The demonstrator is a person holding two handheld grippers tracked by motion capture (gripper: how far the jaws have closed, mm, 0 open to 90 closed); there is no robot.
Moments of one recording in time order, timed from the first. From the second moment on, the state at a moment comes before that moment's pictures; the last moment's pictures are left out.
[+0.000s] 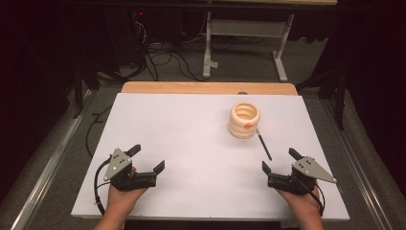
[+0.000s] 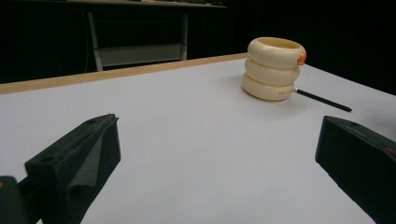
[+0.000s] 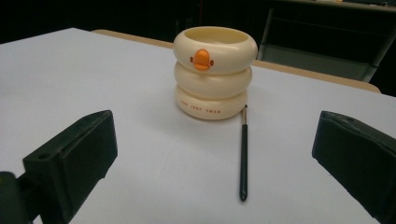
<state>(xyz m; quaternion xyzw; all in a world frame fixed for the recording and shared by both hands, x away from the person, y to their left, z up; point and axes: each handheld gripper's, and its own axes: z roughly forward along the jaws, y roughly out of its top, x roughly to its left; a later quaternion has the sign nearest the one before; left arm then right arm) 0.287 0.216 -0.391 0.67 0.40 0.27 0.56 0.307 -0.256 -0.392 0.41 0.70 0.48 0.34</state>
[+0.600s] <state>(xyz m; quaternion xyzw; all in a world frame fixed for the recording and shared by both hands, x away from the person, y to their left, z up) 0.289 0.216 -0.393 0.67 0.40 0.26 0.56 0.317 -0.267 -0.392 0.45 0.71 0.43 0.33</state>
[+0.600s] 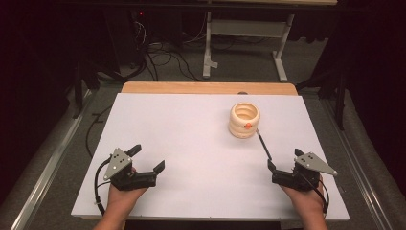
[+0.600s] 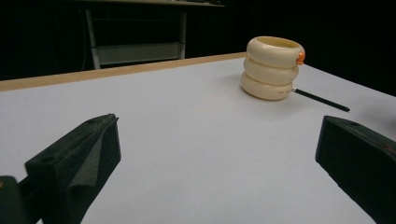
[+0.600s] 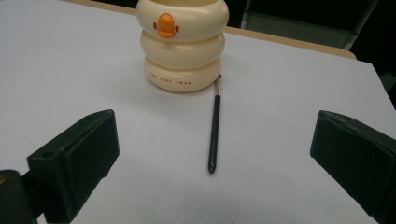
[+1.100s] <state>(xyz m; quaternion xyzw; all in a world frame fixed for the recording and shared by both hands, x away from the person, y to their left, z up) 0.289 0.216 -0.393 0.68 0.40 0.26 0.56 0.324 -0.273 -0.397 0.47 0.73 0.38 0.31</state>
